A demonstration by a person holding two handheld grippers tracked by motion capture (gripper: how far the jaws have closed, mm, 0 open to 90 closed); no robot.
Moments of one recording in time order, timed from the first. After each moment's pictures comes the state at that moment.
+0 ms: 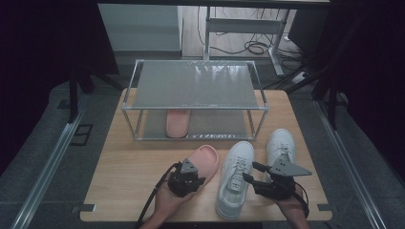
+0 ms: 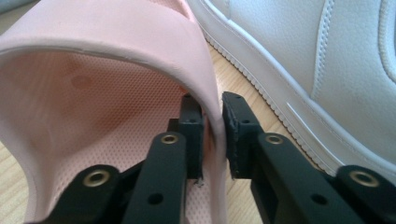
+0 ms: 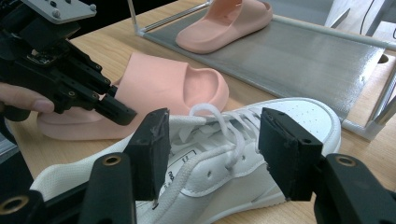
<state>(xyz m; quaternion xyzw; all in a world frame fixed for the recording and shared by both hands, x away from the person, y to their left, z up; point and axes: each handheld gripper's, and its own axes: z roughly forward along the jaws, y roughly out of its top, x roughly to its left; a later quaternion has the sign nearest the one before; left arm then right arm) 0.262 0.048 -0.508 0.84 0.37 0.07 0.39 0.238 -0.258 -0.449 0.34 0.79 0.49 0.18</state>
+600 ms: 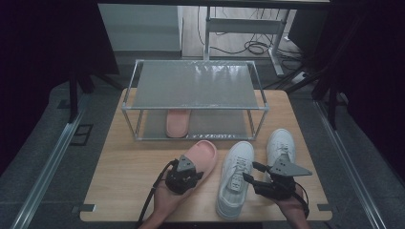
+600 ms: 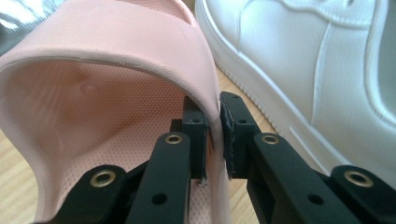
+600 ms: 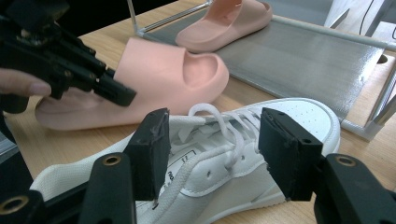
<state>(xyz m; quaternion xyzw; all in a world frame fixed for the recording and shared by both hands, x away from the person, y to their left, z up) 0.263 0.056 -0.493 0.82 0.39 0.09 0.41 0.238 -0.258 -0.449 0.34 0.79 0.49 0.18</state>
